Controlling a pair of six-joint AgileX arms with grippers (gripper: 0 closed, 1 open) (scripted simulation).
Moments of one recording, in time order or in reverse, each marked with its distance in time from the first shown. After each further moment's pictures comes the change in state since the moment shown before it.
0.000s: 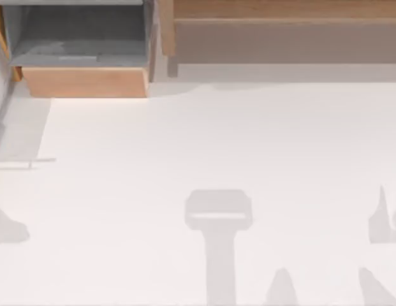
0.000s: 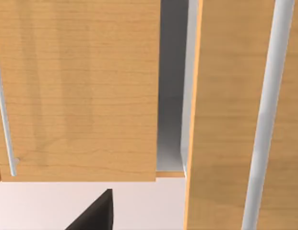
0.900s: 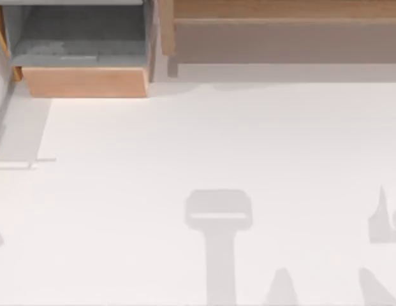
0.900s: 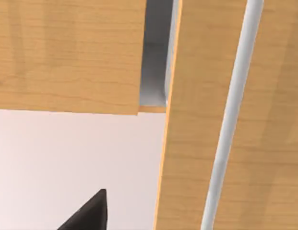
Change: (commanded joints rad) left arm 0.090 -0.004 0.013 -0.060 -0.011 -0.033; right arm 0.000 0.000 0.000 0.000 0.000 0.000
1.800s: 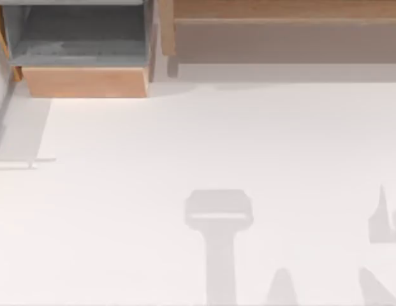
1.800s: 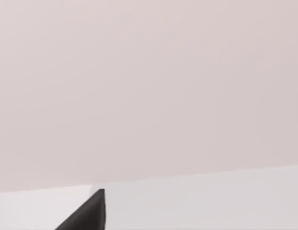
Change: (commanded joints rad) left arm -0.008 0.118 1.063 -1.309 -0.531 -0.668; right arm 0.000 0.000 0.000 0.000 0.000 0.000
